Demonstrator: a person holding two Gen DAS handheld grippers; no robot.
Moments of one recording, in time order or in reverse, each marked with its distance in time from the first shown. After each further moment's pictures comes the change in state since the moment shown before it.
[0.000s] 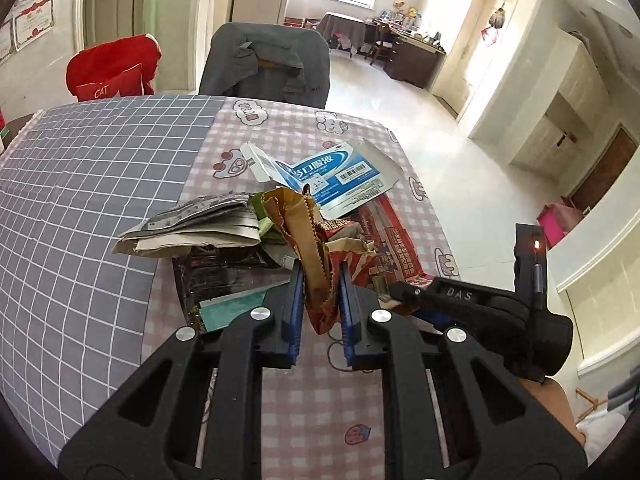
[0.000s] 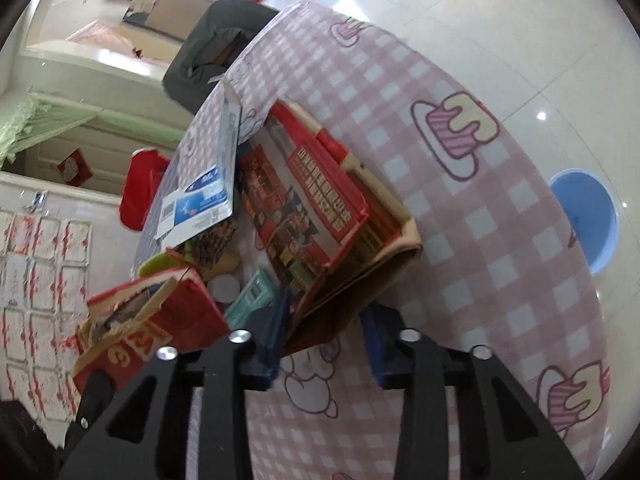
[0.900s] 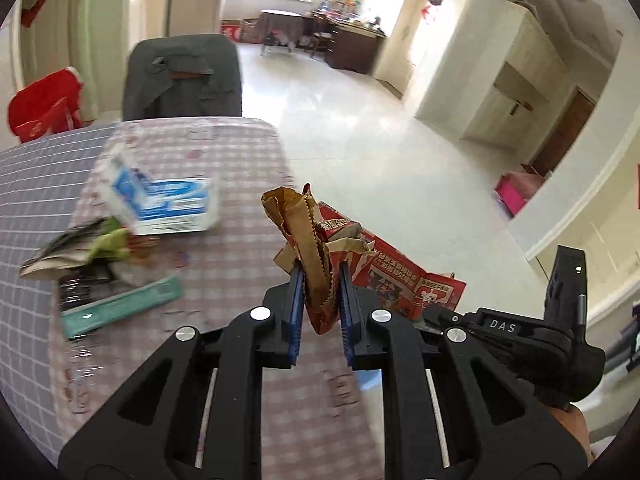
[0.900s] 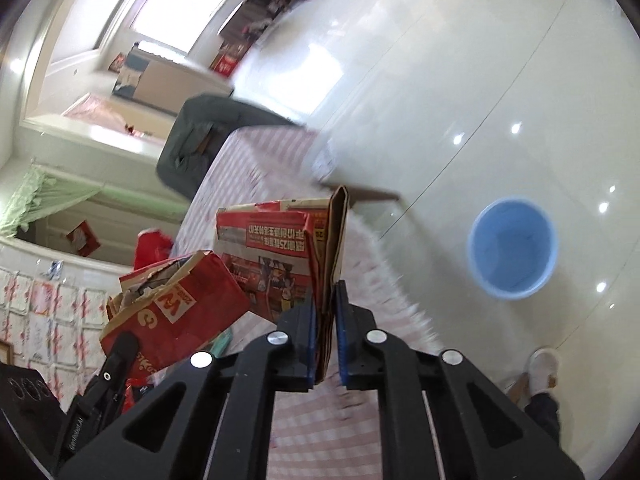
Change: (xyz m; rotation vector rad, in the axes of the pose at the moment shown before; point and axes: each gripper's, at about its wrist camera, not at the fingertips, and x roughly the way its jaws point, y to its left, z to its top) left arm 0.012 -0.172 -0.003 0.142 0.026 -0.153; right arm -0.180 -0.115 0.016 0.136 -0.232 -0.001
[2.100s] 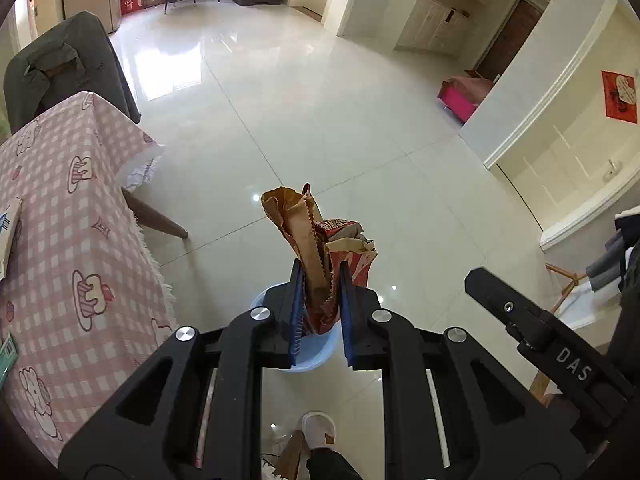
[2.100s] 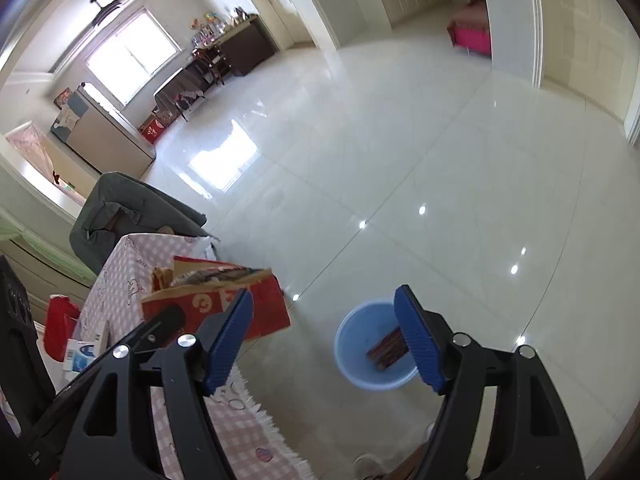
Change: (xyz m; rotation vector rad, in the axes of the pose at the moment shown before) left arm 0.150 -0.166 -0.008 0.232 0.264 -0.164; right arm -0.073 -0.075 0.055 -0.043 -0.316 -0.360
